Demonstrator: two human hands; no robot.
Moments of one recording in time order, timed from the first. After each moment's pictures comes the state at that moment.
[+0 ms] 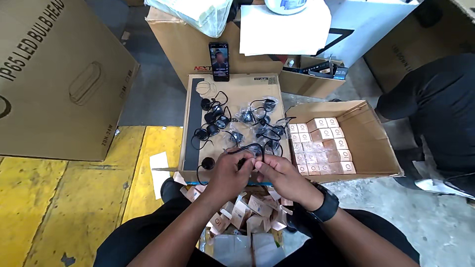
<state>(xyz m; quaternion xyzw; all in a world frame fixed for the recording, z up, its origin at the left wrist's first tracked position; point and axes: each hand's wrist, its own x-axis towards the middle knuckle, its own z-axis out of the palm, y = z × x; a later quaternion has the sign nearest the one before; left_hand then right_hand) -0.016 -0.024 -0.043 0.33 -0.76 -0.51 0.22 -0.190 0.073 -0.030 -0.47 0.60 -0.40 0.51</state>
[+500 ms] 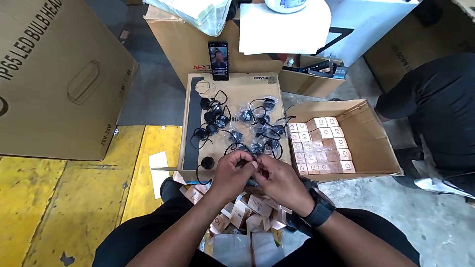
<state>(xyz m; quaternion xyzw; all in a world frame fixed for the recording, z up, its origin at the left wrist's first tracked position) -0.020 -0.012 -0.035 0.36 -0.58 -0.69 0.25 -0.176 0.080 -0.039 -0.58 0.71 -0.28 0.30</state>
